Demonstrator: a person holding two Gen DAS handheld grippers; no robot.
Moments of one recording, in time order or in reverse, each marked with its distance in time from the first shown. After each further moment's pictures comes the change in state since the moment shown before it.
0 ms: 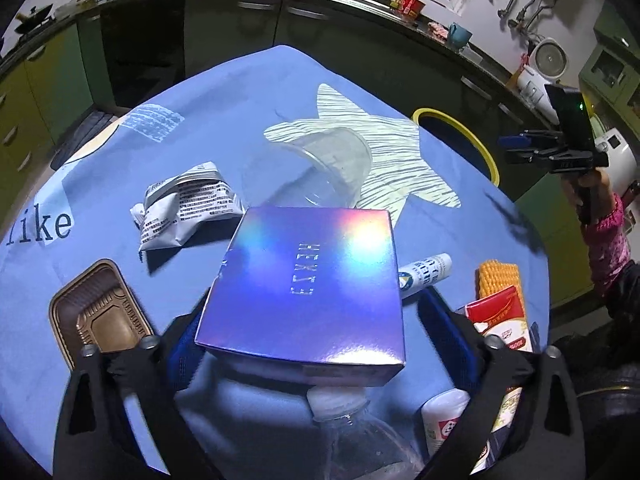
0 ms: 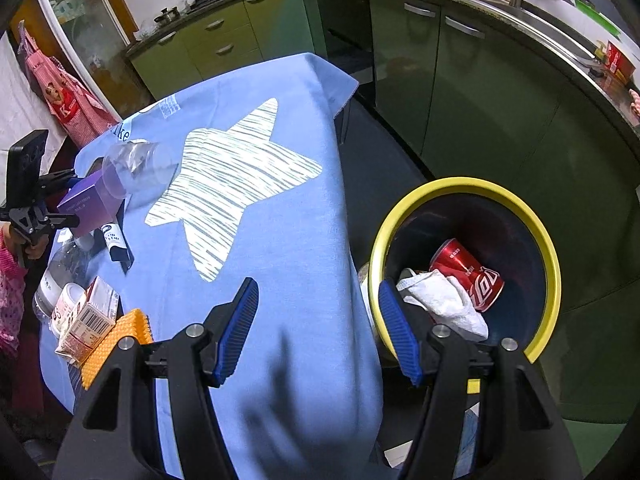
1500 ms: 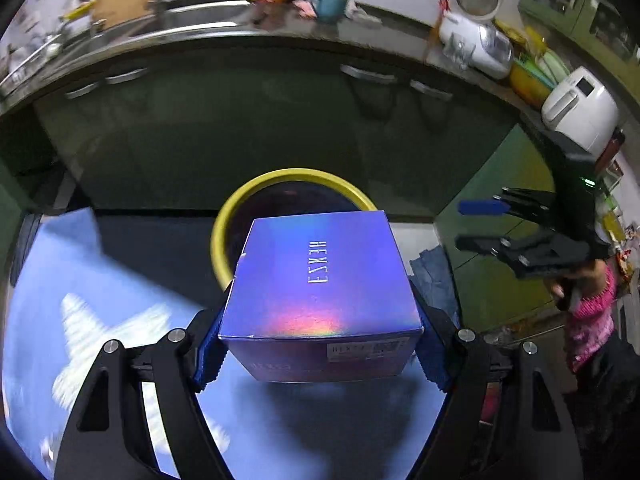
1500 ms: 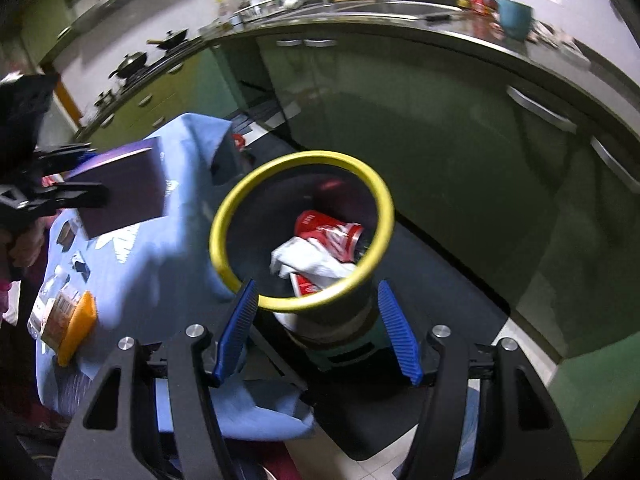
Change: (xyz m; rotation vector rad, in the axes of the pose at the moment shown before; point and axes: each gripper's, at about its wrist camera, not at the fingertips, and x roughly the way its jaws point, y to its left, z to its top) left arm 0.131 -0.310 0.210 0.291 0.083 -0.061; right arm -0.097 -0.160 -0.122 0.284 -0.181 -0.099
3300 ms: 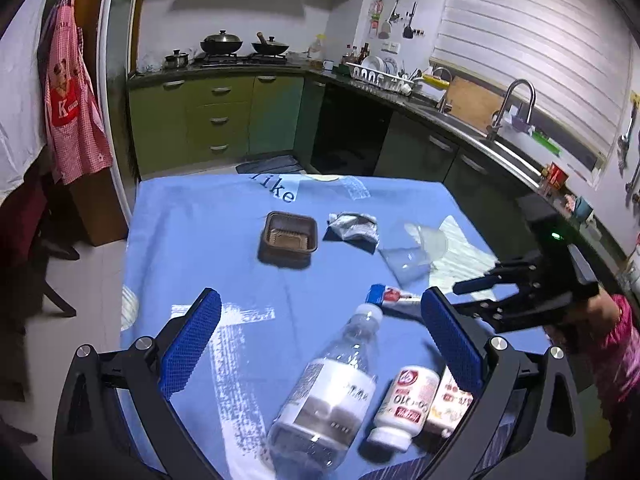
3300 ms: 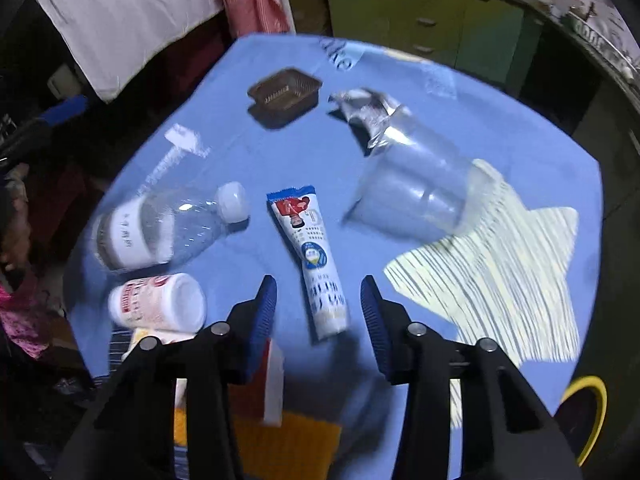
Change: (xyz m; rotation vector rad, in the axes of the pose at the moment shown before) left arm -0.273 0.085 -0.408 -0.829 -0.484 0.683; right arm 0.148 0.430 0.018 -0.880 0.349 0.402
